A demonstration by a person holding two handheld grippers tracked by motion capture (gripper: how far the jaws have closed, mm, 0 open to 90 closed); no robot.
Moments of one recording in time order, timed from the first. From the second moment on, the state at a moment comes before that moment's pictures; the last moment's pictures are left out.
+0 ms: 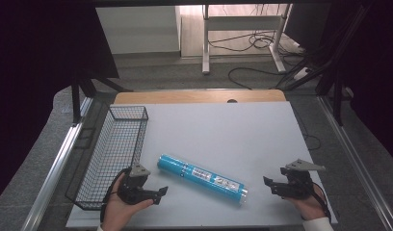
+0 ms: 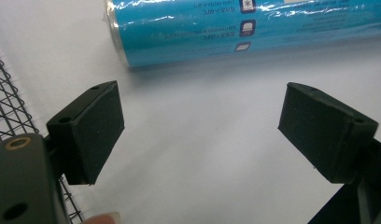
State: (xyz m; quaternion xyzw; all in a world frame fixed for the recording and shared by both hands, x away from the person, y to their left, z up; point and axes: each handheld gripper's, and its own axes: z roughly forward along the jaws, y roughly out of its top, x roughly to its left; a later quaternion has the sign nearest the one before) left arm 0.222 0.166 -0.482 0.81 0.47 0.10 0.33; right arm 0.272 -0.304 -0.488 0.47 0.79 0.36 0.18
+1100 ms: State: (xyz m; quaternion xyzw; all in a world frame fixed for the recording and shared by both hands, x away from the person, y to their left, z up) left arm 0.220 0.161 -0.486 0.83 0.46 0.10 0.31; right arm 0.300 -0.164 -0.434 0.31 0.89 0.33 0.07
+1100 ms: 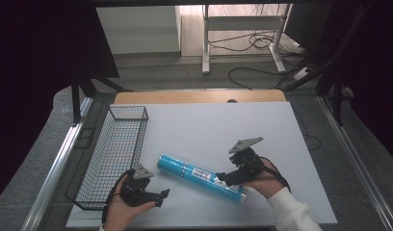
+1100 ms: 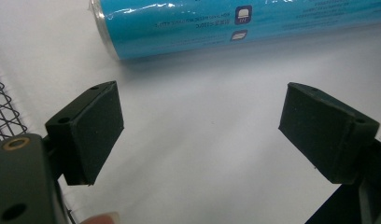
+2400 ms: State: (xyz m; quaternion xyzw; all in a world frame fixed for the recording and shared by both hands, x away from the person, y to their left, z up) left arm 0.222 0.159 -0.493 0.83 0.46 0.08 0.31; right arm 0.317 -0.082 -0.502 0.22 0.96 0.15 0.05
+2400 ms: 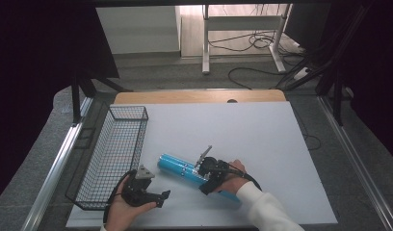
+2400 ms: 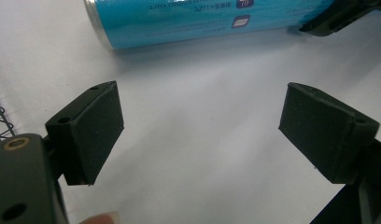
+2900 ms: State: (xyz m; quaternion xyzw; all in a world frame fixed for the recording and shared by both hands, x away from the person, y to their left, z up) left arm 0.223 0.163 -0.494 0.82 0.47 0.08 0.31; right arm 0.320 -0.083 -0.494 0.23 0.96 0.17 0.02
